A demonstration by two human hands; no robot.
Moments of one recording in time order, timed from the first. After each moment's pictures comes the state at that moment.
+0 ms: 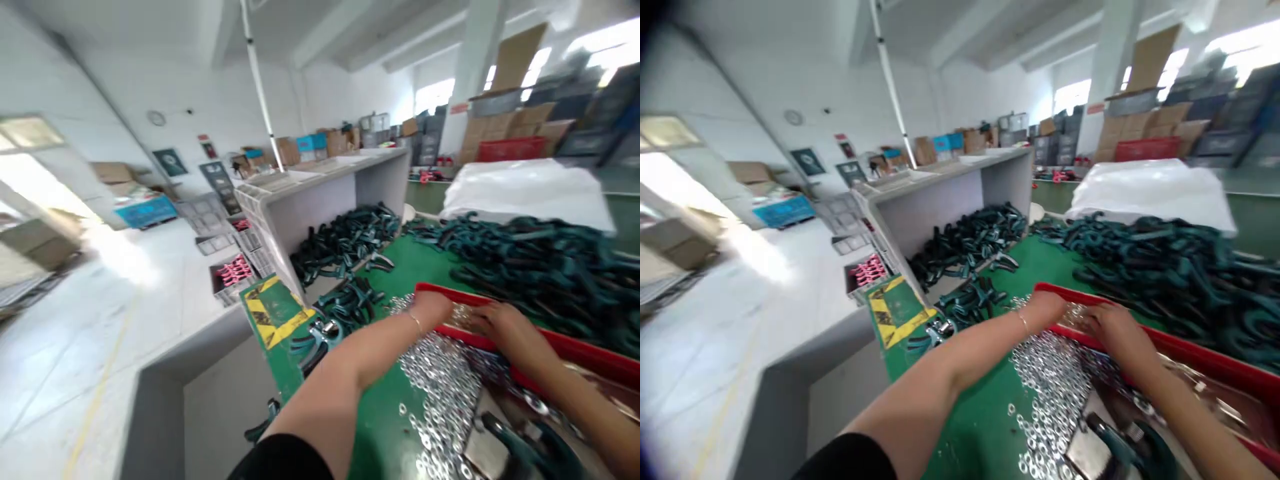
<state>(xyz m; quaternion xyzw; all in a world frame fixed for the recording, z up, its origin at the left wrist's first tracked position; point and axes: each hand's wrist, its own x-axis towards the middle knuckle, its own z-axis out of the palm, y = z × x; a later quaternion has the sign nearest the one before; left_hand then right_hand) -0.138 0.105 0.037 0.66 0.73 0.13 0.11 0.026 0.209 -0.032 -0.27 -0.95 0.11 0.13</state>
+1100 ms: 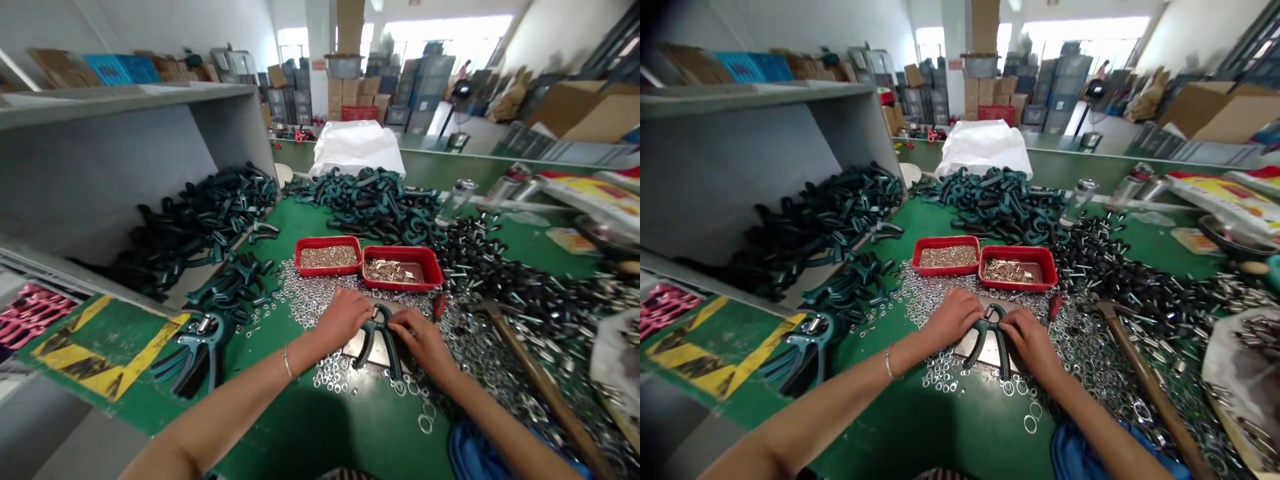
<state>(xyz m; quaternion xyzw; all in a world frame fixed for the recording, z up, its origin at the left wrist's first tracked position) -0.056 0.027 -0.037 0.83 0.49 0.26 0.11 0.181 0.032 -0.058 -0.43 -0.80 0.30 0.29</state>
